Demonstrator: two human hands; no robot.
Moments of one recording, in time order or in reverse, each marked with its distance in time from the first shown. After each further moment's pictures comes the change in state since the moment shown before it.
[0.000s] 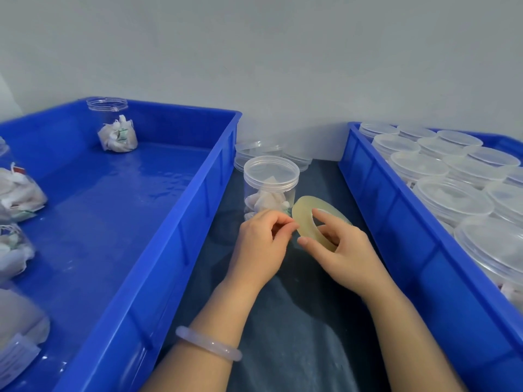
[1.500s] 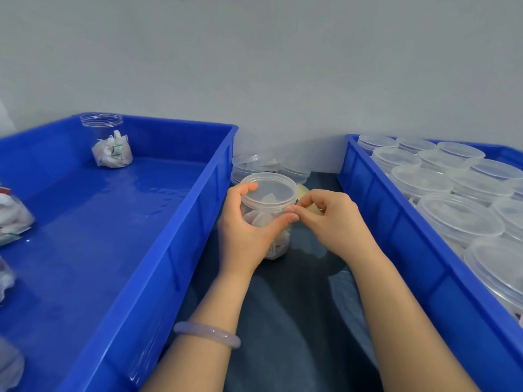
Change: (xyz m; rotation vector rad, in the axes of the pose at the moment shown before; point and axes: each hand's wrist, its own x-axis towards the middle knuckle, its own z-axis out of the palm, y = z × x) left_hand 0.044 -0.017 0.003 -0.312 0.270 0.041; right_hand 0.068 -0.020 -0.009 0.065 0.090 -0.022
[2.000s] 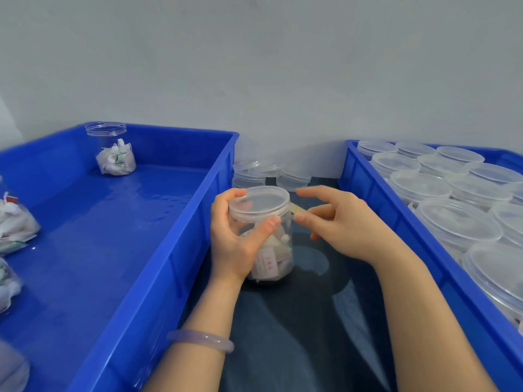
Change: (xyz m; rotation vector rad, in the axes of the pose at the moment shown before) left_hand 0.000 0.008 -0.013 -0.195 -0.014 0.032; right_hand -0.007 -0.018 -0.028 -0.087 -0.233 -0.005
